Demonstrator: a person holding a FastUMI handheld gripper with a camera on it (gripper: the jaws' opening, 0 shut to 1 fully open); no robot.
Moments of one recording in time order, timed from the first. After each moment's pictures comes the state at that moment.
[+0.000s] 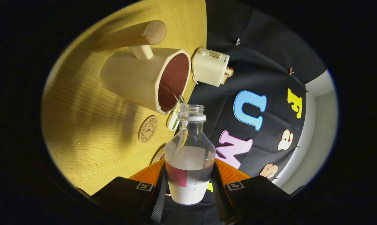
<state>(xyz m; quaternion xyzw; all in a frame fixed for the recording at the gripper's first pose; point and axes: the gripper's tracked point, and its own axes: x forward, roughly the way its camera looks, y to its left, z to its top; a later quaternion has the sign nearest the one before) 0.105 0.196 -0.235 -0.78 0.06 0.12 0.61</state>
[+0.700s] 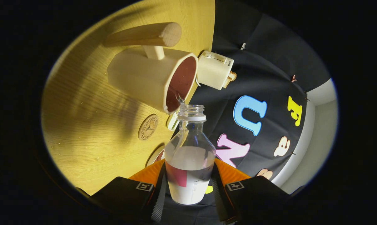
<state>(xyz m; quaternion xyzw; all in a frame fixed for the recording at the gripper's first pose) 0.102 0.199 -0.232 -0.80 0.05 0.12 0.58</state>
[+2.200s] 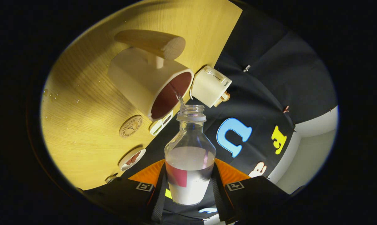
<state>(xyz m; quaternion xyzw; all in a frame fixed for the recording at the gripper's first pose) 0.111 0.234 -0.198 -0.86 -0.05 0.15 0.48</state>
